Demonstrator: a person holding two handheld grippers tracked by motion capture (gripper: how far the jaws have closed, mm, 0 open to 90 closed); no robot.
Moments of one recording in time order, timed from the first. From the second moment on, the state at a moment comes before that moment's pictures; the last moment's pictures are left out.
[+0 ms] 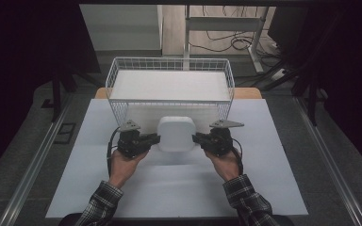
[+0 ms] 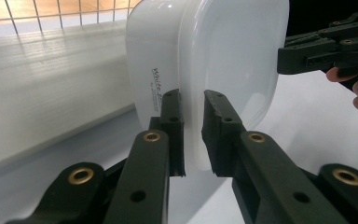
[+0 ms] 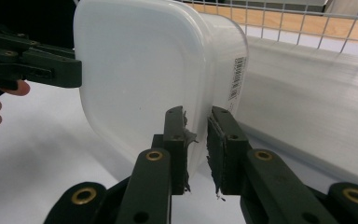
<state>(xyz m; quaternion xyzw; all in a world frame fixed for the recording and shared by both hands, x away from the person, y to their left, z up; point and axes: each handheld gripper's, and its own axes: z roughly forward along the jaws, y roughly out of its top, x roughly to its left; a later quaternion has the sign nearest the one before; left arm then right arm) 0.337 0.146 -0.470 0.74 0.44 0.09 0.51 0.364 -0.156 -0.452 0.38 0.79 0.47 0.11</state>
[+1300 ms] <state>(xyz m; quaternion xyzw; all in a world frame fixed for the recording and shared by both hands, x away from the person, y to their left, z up) 0.385 0.150 -0.498 0.72 0.47 0.07 0.50 0.410 -0.141 -0.475 0.40 0.79 0.45 0.11</state>
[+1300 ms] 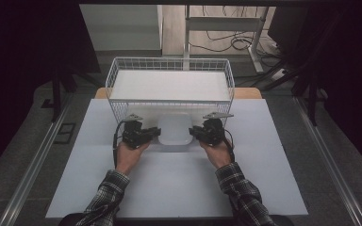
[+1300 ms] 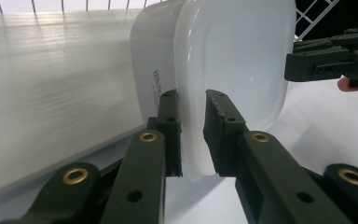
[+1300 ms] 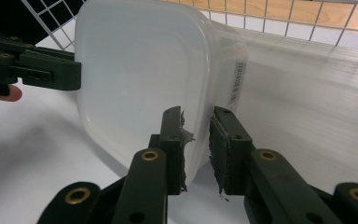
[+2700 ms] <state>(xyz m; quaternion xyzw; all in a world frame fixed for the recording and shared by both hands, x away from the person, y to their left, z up) 0.337 0.141 -0.492 0.75 0.43 0.11 0.50 0.383 -0.152 -0.457 0.35 0.80 0.47 0.14</state>
